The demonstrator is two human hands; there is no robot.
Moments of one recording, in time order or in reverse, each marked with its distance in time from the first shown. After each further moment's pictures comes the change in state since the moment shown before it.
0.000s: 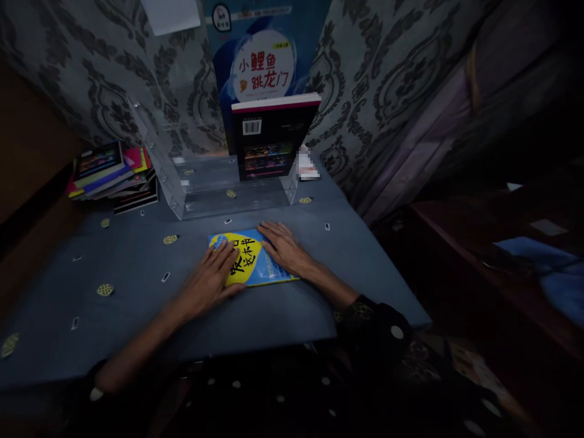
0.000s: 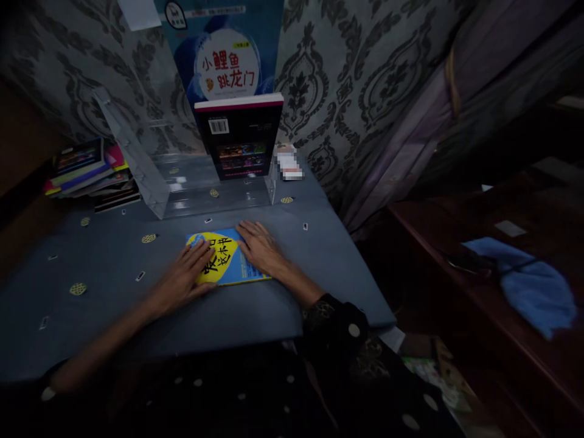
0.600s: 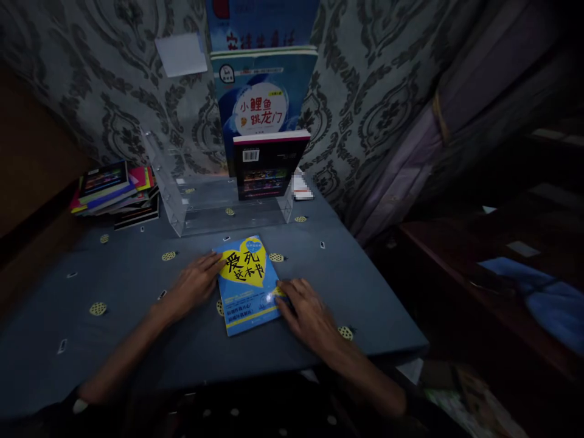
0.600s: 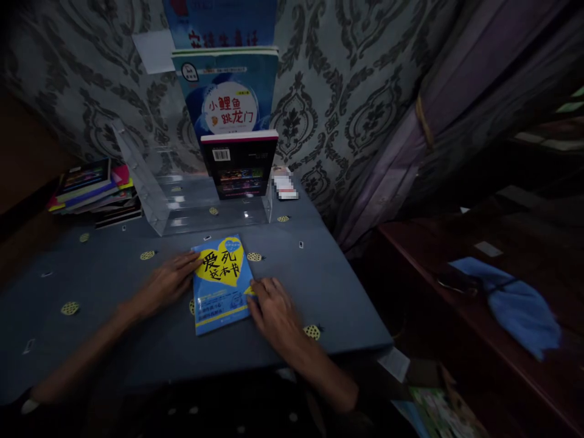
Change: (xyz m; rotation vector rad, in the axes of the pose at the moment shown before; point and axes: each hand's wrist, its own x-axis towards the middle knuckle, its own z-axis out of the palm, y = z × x) left_hand 0.006 -0.037 -0.015 -0.015 0.075 -0.026; right_hand -0.094 -0.050 -0.010 -0.136 0.170 0.099
